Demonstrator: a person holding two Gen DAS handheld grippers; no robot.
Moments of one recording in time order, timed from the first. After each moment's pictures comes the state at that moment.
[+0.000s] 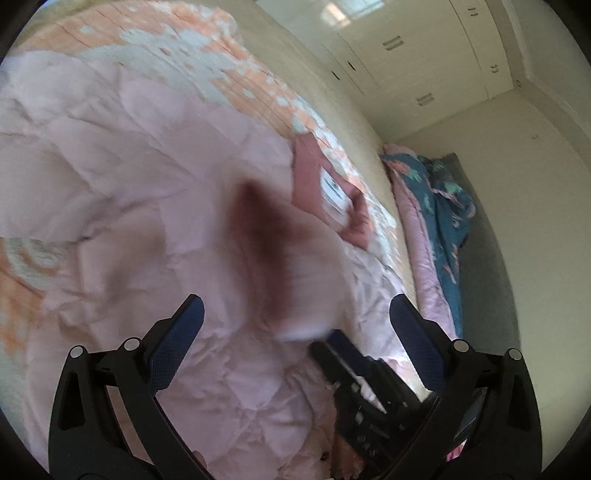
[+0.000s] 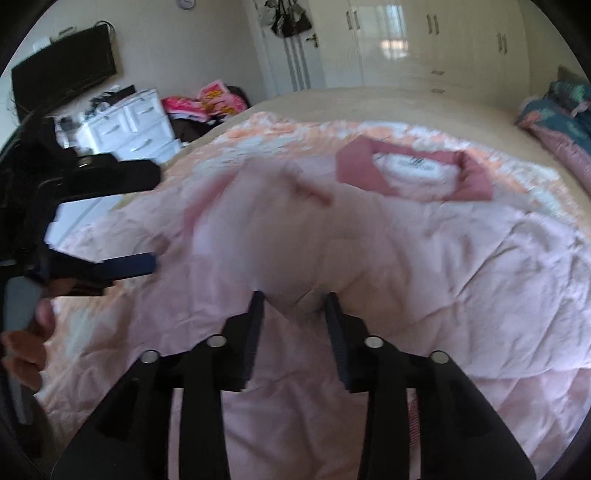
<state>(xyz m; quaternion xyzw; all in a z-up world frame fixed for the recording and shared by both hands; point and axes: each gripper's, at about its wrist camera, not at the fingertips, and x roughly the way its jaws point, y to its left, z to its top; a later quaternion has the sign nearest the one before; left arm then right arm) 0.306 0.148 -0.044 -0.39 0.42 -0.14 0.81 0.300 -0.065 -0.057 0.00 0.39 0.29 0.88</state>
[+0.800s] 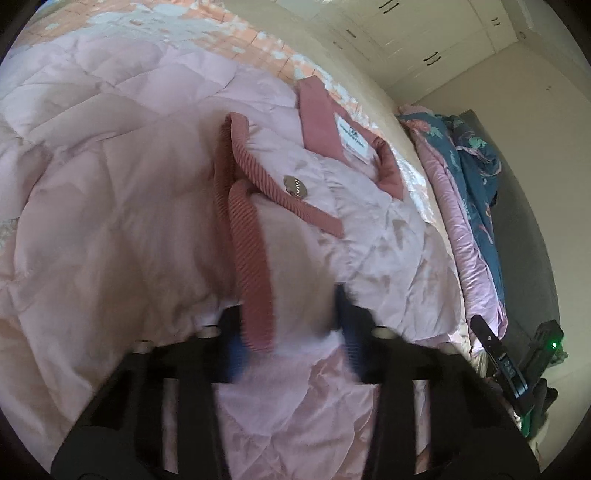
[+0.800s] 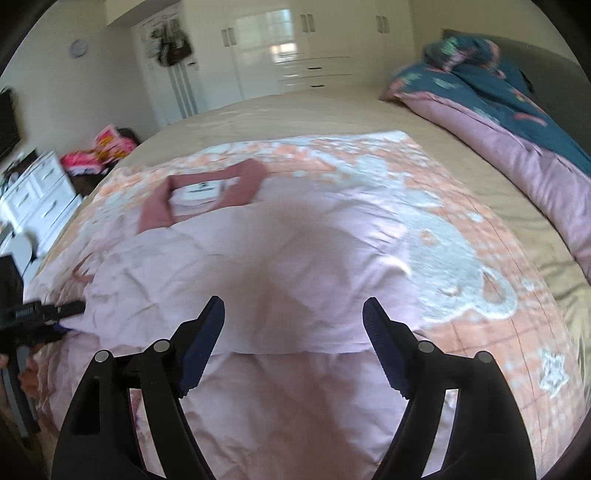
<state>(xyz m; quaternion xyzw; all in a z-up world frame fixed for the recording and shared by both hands) 0.325 0.095 -0.086 -0.31 0.46 -0.12 0.82 0.311 -0.295 -0.043 0.07 0.39 0.06 0.92</state>
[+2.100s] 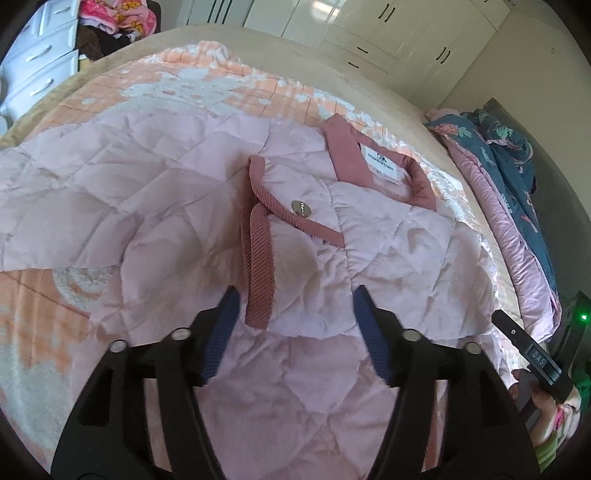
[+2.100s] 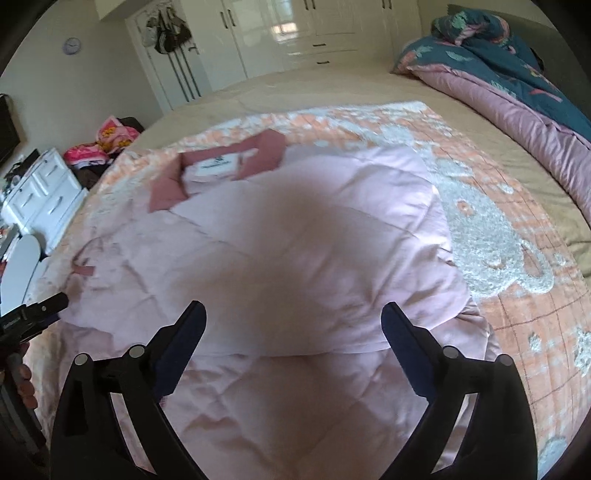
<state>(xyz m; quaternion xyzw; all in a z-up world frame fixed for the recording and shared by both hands) 0.297 0.110 -0.045 -0.20 0.44 -0.03 0.87 0.324 -0.248 -0.051 0.08 0.42 0.10 0.90</state>
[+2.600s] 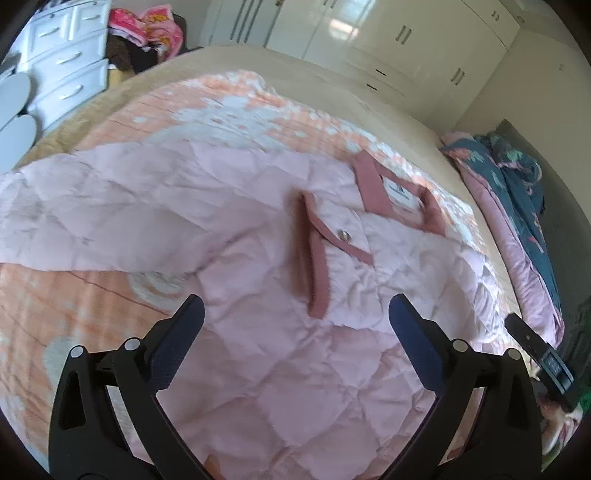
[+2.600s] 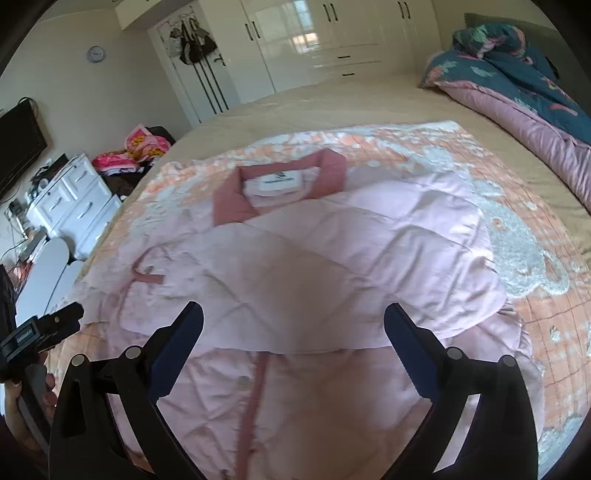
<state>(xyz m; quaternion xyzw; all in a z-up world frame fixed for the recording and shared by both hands) 0.258 0.151 -0.009 -0.21 0.41 0.02 0.89 0.299 -0.191 -0.008 0.10 0.39 0.14 0.90</state>
